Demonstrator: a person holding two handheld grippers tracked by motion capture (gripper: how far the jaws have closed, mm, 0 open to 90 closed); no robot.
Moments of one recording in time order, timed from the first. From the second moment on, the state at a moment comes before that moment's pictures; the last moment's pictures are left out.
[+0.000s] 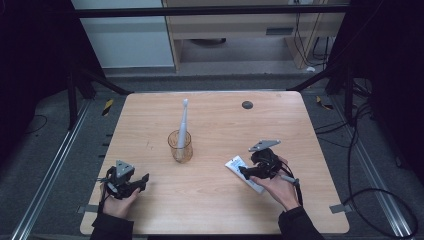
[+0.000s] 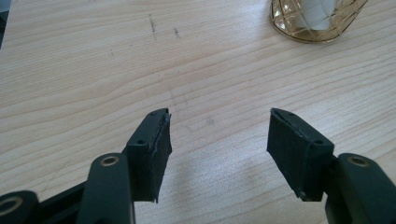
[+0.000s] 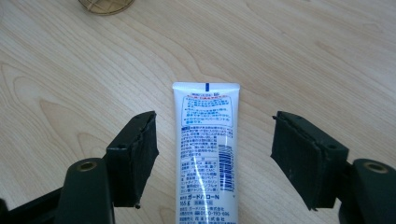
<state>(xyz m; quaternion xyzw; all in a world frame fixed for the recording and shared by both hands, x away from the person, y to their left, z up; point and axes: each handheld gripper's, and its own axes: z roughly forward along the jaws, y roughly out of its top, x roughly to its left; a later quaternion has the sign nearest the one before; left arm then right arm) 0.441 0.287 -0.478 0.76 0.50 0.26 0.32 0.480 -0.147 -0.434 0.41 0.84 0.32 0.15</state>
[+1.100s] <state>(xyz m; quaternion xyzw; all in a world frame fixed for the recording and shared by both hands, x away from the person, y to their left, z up) 0.443 0.287 -0.479 0.77 0.50 0.25 0.32 0.504 -0.134 -0.469 0.42 0.87 0.24 0.10</state>
